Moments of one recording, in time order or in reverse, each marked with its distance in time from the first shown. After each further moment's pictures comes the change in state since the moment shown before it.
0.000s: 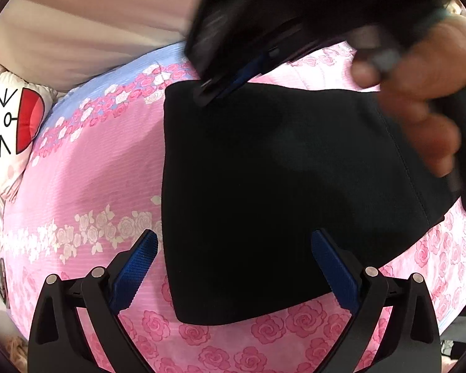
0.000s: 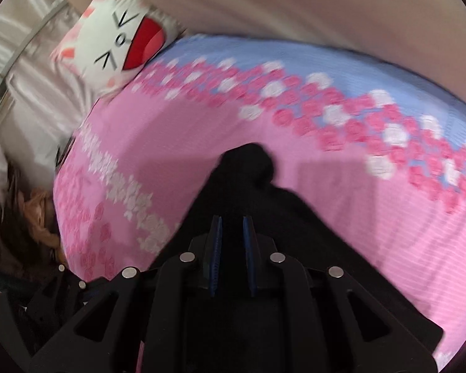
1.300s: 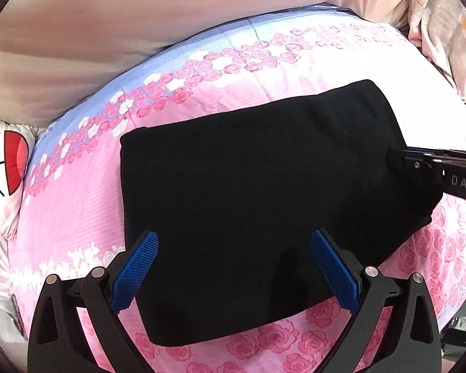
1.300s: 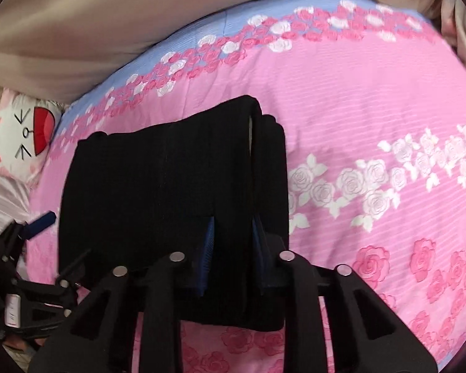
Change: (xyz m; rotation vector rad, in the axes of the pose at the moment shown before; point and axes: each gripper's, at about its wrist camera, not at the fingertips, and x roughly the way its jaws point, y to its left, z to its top) left arm 0.002 -0.046 0.029 0.140 0.000 -0.007; right arm -0.112 -0.098 -0.199 0.582 -0.189 -0.298
